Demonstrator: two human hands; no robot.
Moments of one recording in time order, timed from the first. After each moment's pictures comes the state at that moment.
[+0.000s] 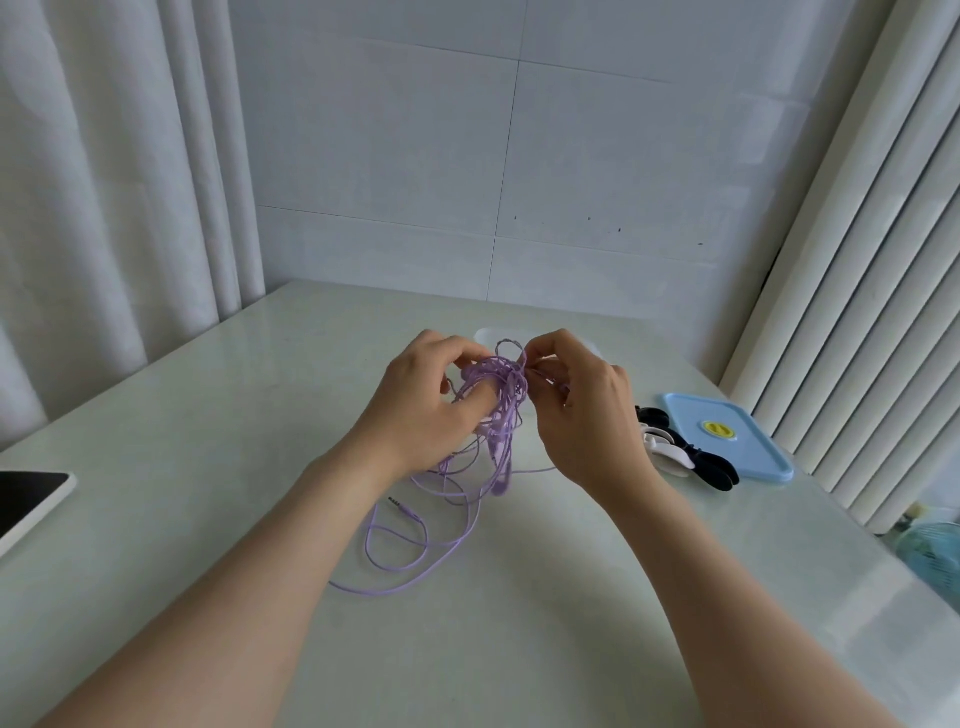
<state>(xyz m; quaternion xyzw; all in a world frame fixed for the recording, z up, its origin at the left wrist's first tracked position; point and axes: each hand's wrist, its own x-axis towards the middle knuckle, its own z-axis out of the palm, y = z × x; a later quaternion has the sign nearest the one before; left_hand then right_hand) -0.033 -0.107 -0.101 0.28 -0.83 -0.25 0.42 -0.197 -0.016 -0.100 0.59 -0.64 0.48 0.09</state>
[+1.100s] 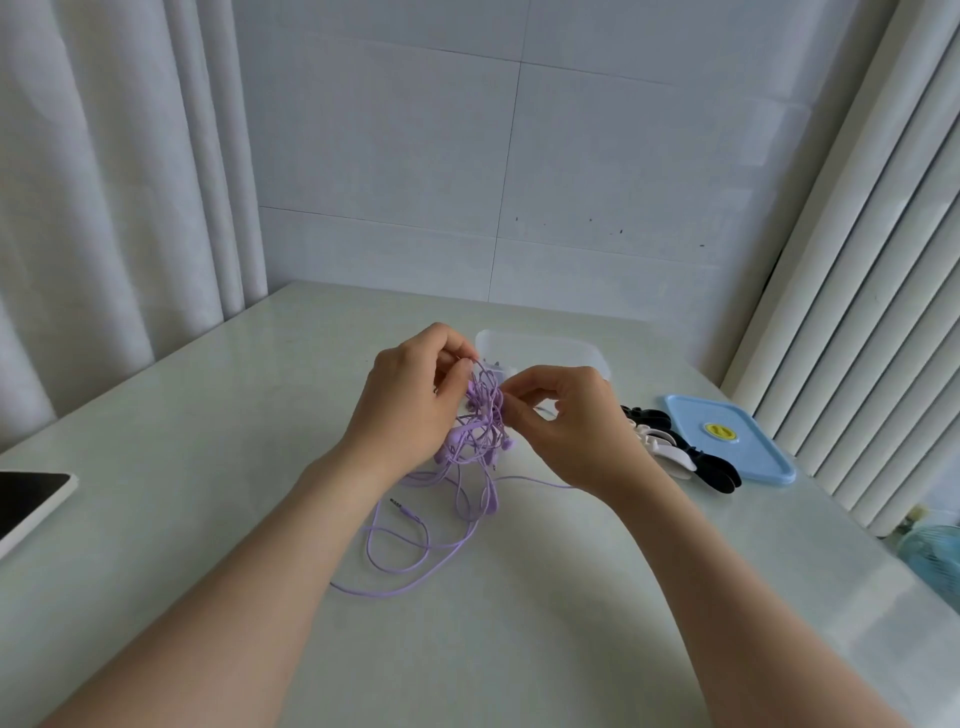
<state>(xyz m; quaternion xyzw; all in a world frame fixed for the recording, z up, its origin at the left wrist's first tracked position) -0.030 -0.115 -0.104 0.28 -0.81 -0.19 0.48 -0.189 -0.007 -0.092 0.62 -0.65 0.43 -0.04</state>
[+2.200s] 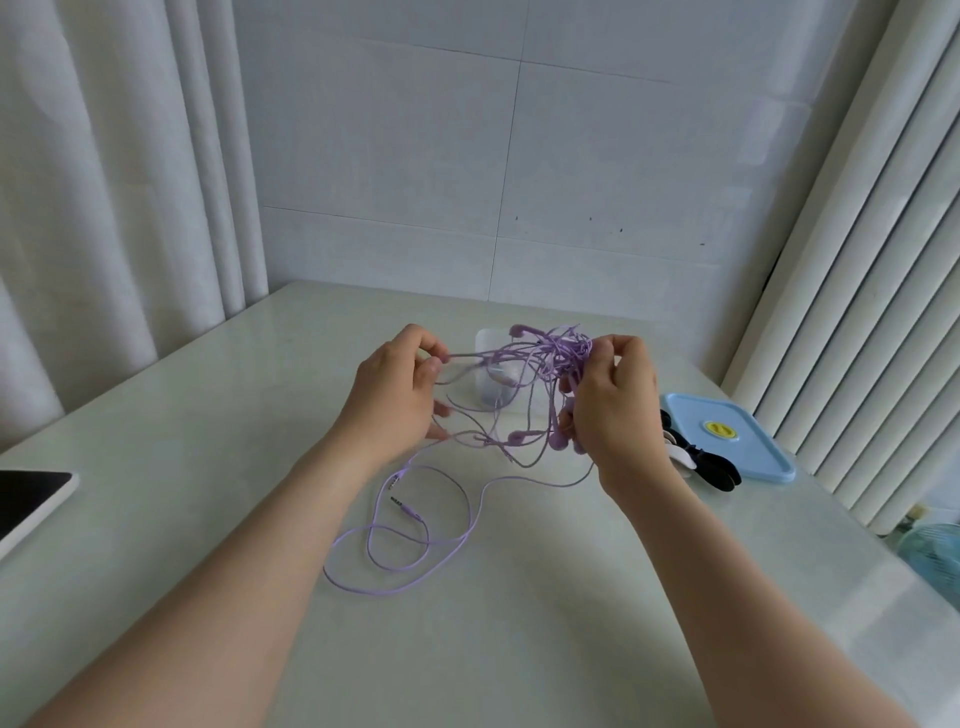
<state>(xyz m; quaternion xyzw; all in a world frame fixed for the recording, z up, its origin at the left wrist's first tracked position) -0.022 -0.120 -0.103 0.36 -0.76 -0.33 0.43 -0.190 -0.008 -0.083 0.36 -0.67 0.63 -0.11</state>
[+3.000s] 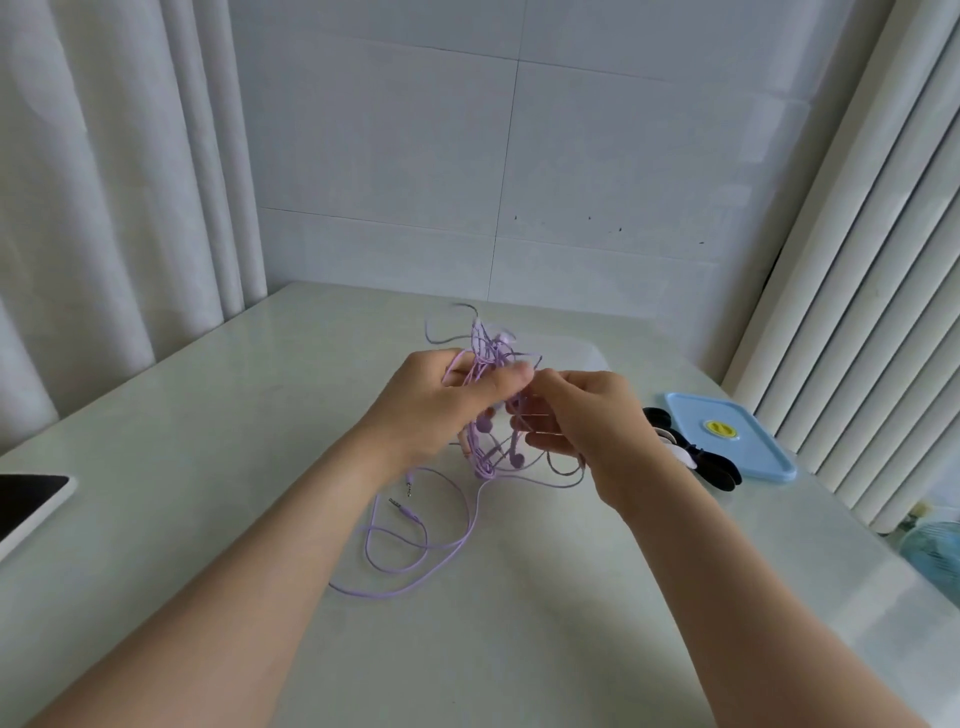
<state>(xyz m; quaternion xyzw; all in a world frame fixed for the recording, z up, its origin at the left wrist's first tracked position) -0.033 -0.095 -0.089 0.24 -0.76 -0.49 0.35 -0.190 -0.008 -0.083 0.37 -0.67 0.57 -0.30</state>
